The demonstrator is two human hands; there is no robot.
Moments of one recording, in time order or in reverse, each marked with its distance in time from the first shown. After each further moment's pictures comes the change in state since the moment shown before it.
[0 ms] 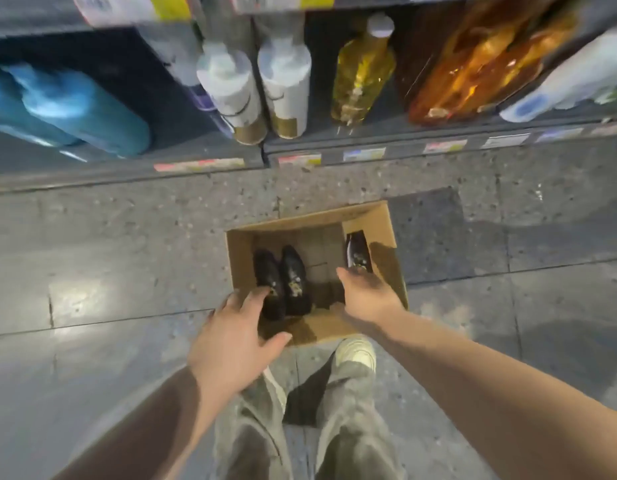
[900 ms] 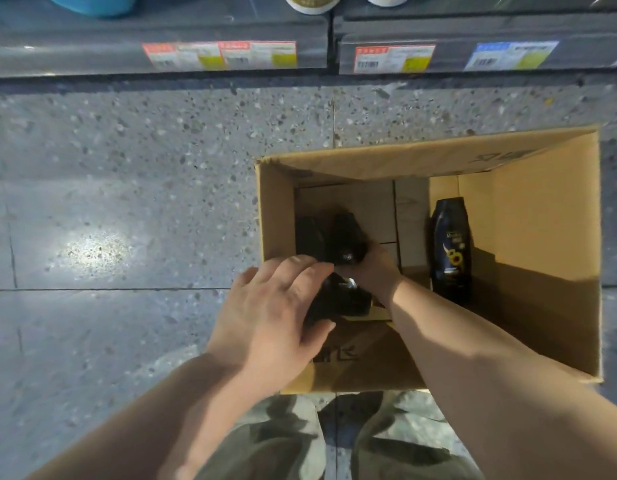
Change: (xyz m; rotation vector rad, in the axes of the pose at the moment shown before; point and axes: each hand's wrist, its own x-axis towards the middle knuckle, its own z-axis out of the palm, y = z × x) left_hand 0.094 -0.071 0.093 -0.040 0.294 0.337; right_hand 0.223 0.002 0.172 0.686 0.115 0.221
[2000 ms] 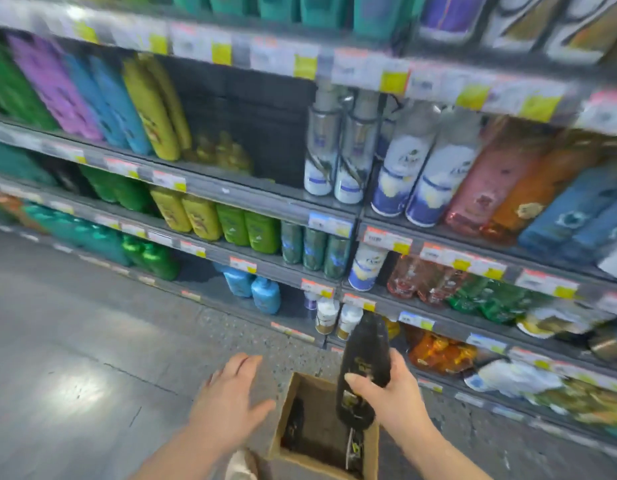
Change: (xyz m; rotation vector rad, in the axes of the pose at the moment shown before) left_hand -0.249 0.243 -0.410 -0.045 0.243 -0.513; right_hand -0.610 -0.255 -0.333 0.159 0.055 -0.614
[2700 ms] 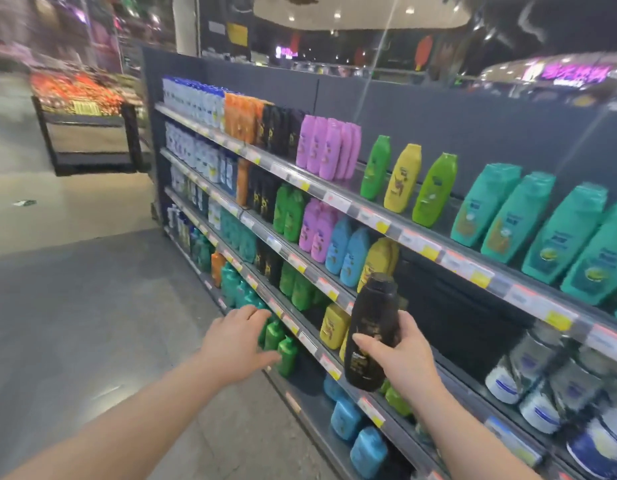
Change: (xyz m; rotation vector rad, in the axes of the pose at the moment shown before) left_hand -0.091 -0.224 -0.277 0.032 0.574 -0.269; right_hand -0.036 -0.324 0.227 -0.090 -0.250 -0.695
